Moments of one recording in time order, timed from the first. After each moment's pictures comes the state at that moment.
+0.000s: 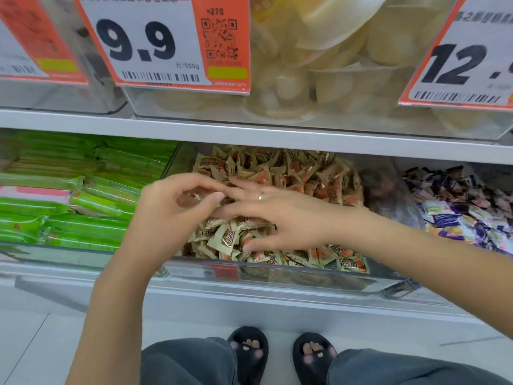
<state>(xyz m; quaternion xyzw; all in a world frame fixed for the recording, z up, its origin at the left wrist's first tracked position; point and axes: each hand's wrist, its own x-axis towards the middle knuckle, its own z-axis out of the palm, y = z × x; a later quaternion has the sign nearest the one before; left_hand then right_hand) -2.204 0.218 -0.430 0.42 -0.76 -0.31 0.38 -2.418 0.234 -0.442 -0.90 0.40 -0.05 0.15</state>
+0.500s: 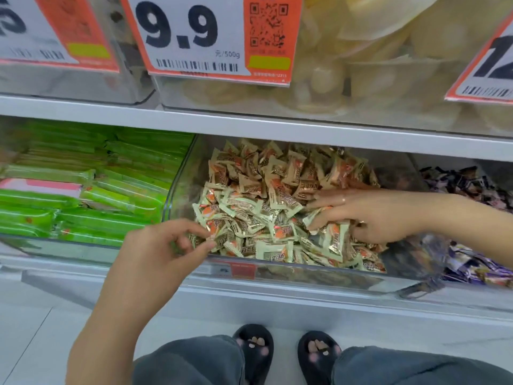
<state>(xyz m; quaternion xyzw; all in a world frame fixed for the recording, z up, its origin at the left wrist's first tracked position) -2.158 0.247 -0.461 0.52 -0.75 -0.28 0.32 -2.503 0.249 -0.430 -0.82 0.50 0.17 0.22</state>
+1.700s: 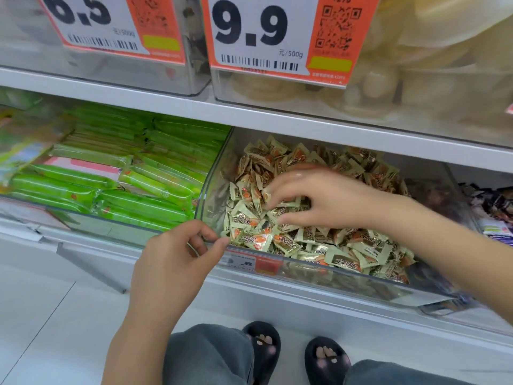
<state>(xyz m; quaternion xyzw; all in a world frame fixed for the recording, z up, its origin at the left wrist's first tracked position) -2.149 0.265 -0.484 0.62 -0.65 -0.26 0.35 -2.404 0.207 -0.430 -0.89 0.42 -0.05 0.15</state>
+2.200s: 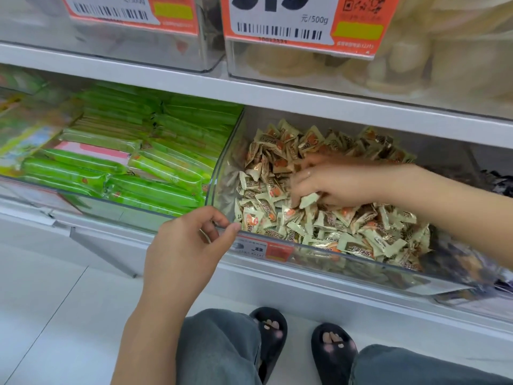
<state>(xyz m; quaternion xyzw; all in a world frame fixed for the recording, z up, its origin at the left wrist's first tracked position) -2.149 0.267 -0.484 0.61 -0.66 -0.24 0.35 -2.423 0.182 -0.446 -0.90 0.41 0.11 0.08</state>
